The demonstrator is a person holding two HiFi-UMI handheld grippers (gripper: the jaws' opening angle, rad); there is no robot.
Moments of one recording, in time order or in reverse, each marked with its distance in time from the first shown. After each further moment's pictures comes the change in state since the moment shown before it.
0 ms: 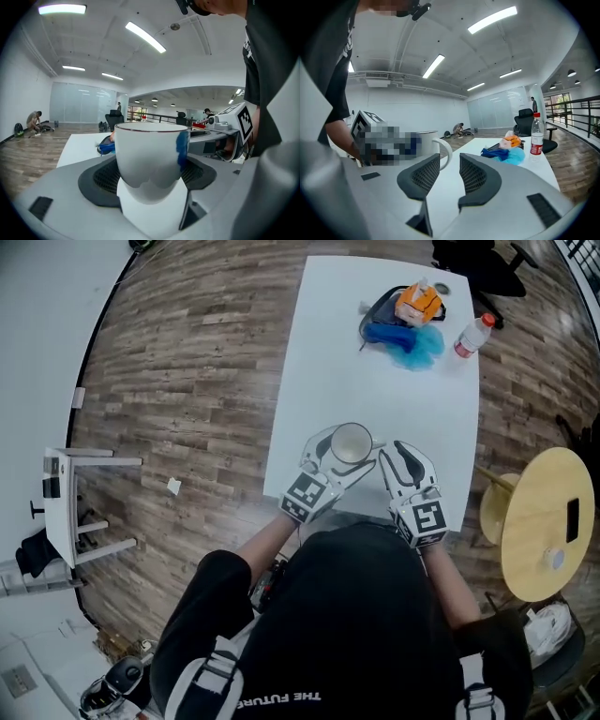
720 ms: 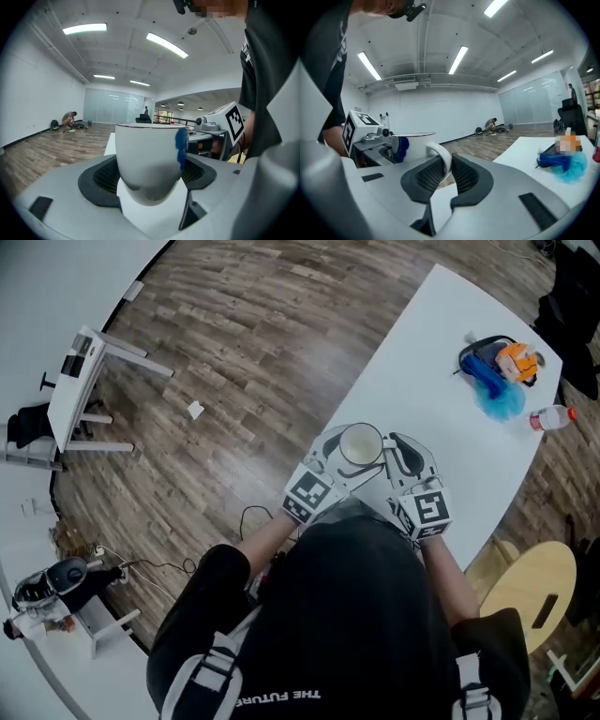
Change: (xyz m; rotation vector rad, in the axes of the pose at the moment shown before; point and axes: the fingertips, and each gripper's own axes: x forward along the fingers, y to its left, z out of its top) left arm -0.129 0.061 -0.023 -0.121 -0.043 0.332; right arm 0.104 0.133 0.017 -0.065 0.034 0.412
